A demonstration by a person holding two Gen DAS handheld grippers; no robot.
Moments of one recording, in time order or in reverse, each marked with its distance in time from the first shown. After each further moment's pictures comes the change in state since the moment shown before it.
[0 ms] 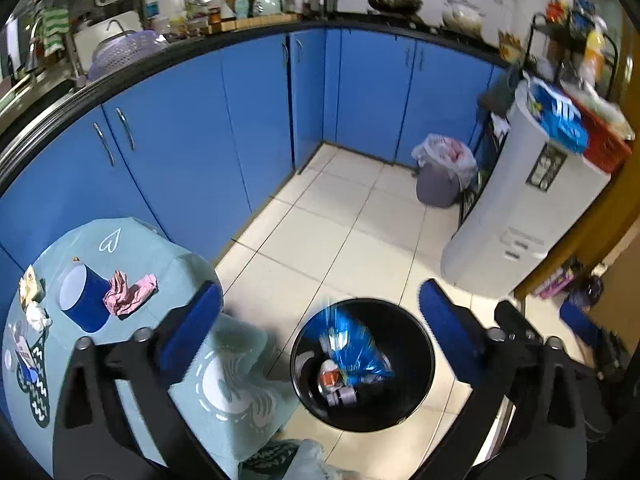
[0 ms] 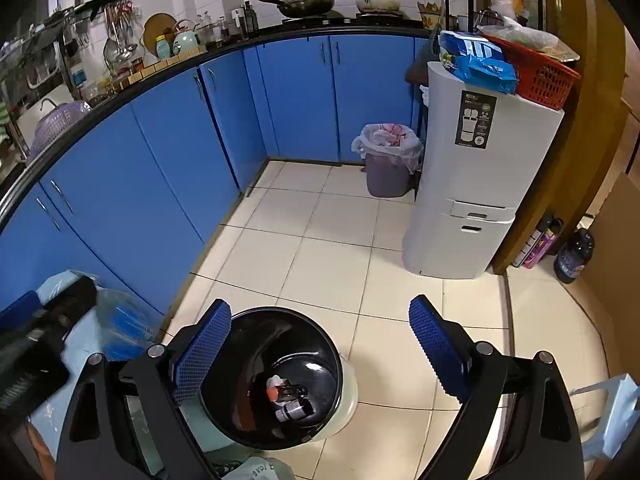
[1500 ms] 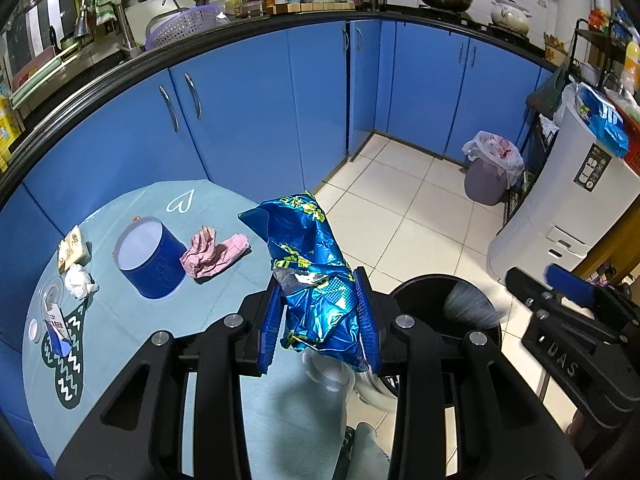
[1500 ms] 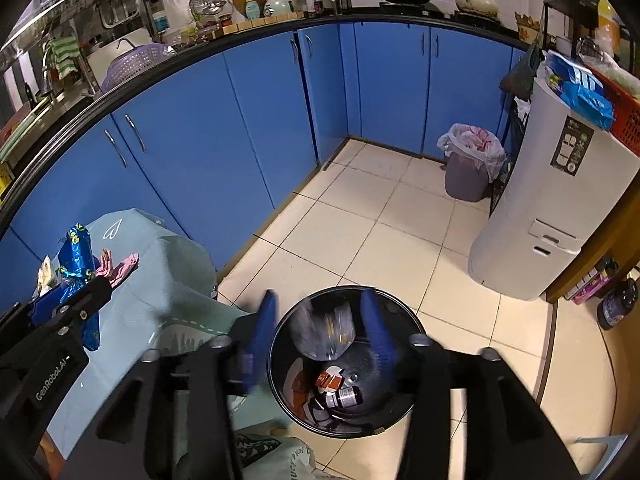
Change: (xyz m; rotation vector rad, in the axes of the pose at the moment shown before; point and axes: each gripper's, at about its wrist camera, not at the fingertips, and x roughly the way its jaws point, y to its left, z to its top) left arm -0.005 0.077 -0.037 -0.059 0.035 0.142; right arm 0.012 0.086 -0.017 -0.196 0.074 0.209
